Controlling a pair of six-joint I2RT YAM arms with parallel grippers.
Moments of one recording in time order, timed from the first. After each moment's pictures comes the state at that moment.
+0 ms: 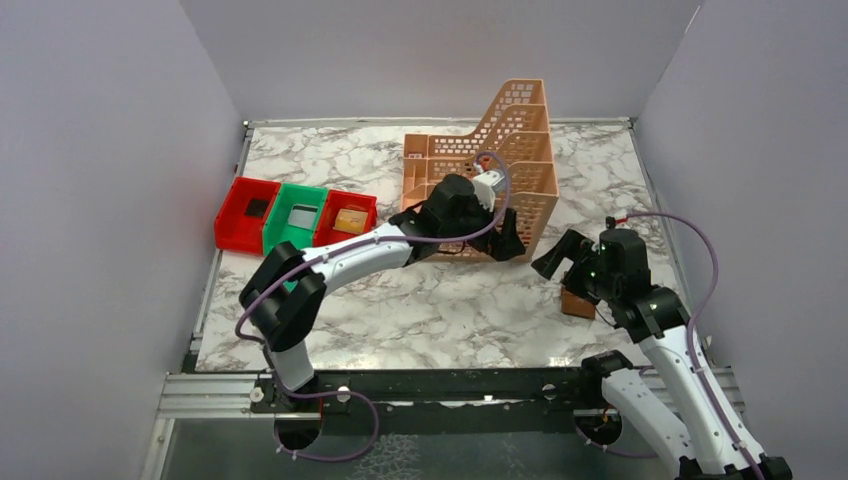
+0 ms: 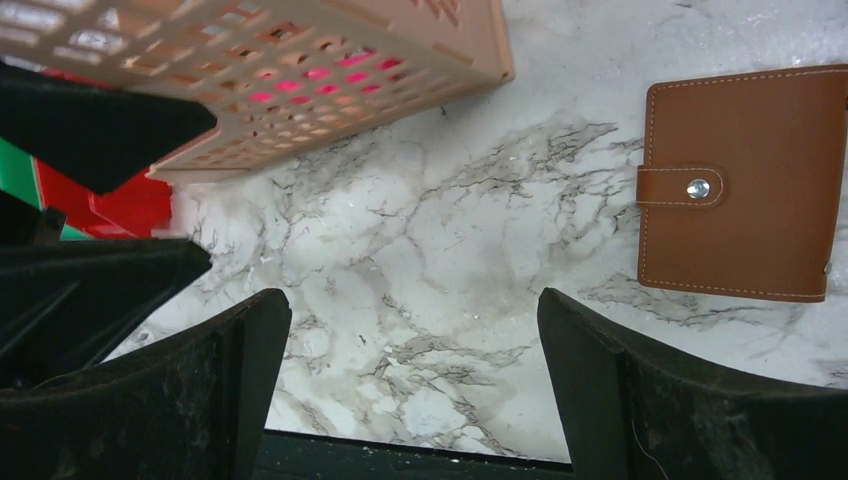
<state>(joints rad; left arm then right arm) -0.86 1.71 1.21 0.09 0.36 -0.42 0.25 0.66 0.70 -0.75 -0.02 0.71</state>
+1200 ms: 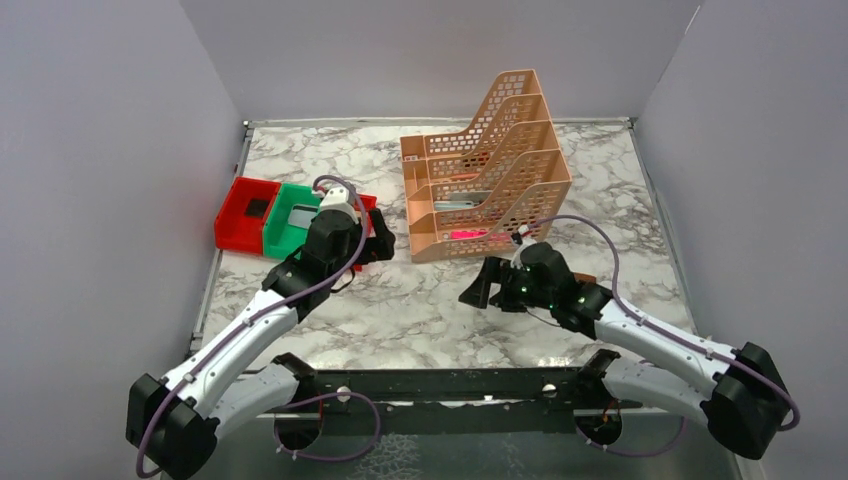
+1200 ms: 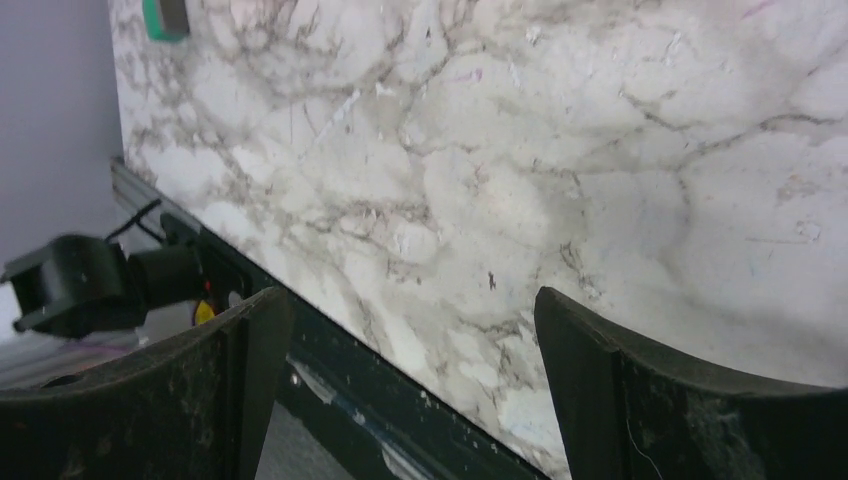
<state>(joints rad) -0.59 0.96 0.72 -0.26 -0.19 -0.52 0.71 0.96 0.50 -0.21 -0.21 0.79</state>
